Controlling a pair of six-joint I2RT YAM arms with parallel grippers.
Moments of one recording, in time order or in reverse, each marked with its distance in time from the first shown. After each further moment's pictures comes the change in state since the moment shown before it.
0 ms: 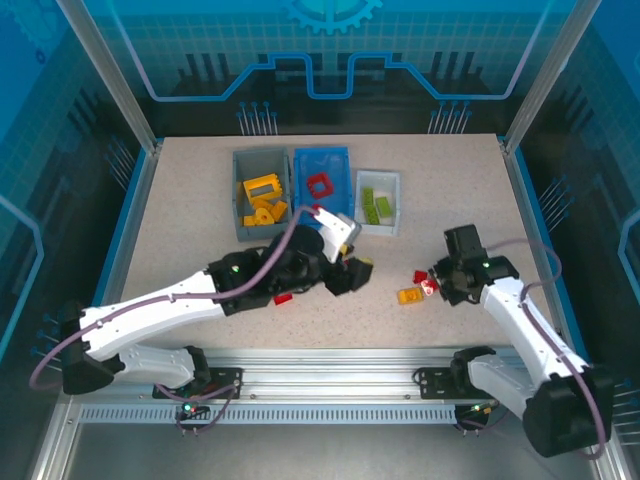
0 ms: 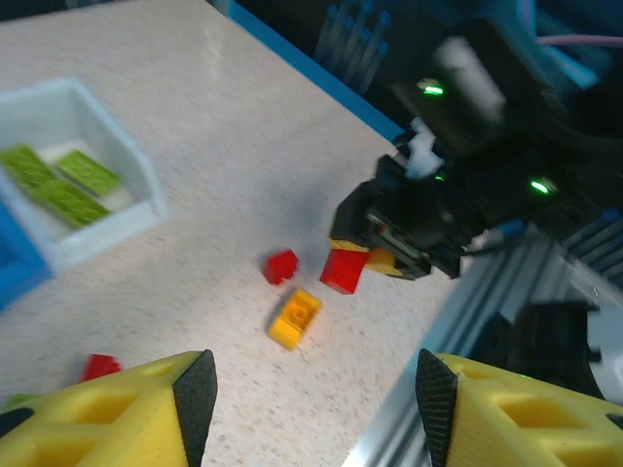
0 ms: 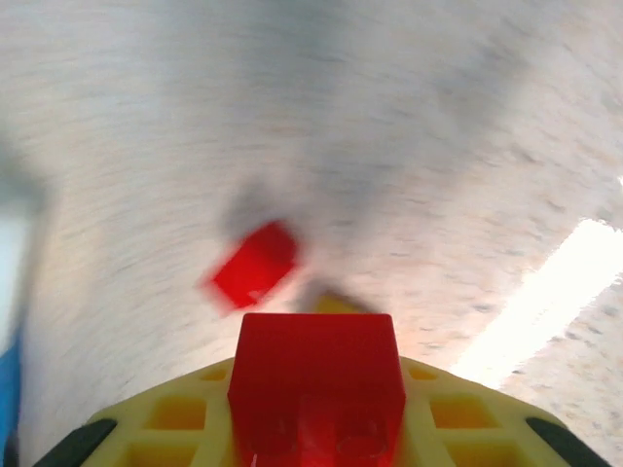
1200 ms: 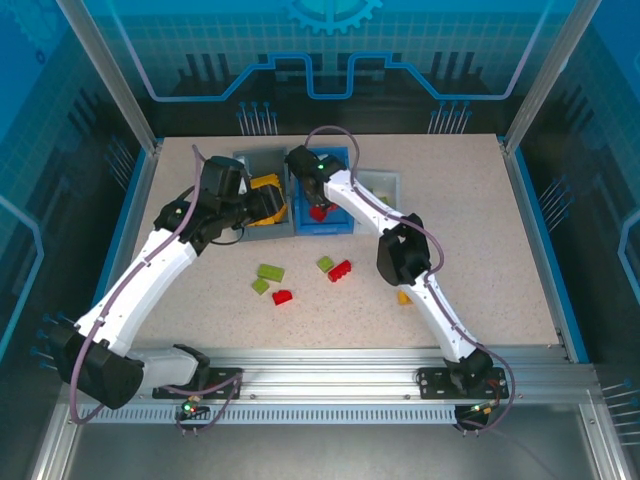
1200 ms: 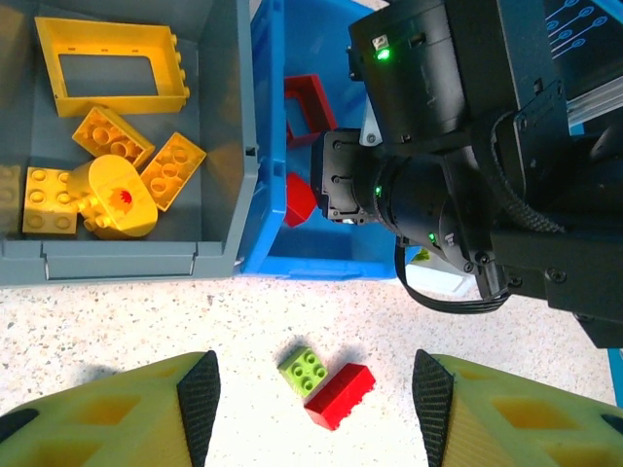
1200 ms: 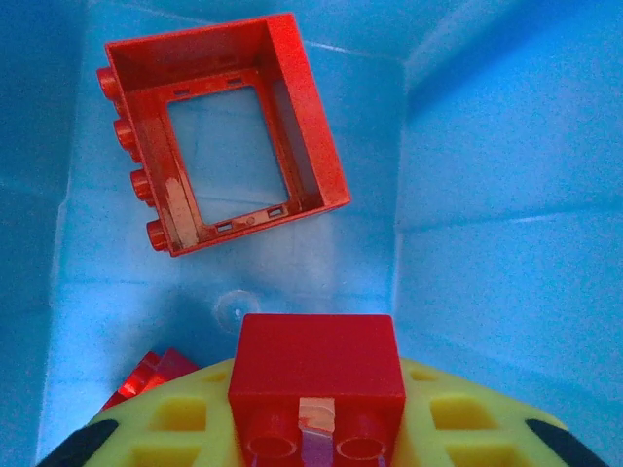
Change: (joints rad) left arm 0.692 0.027 0.055 -0.303 0.179 -0.269; right arm 0.428 1.612 1.800 -0.286 0.414 -0.848
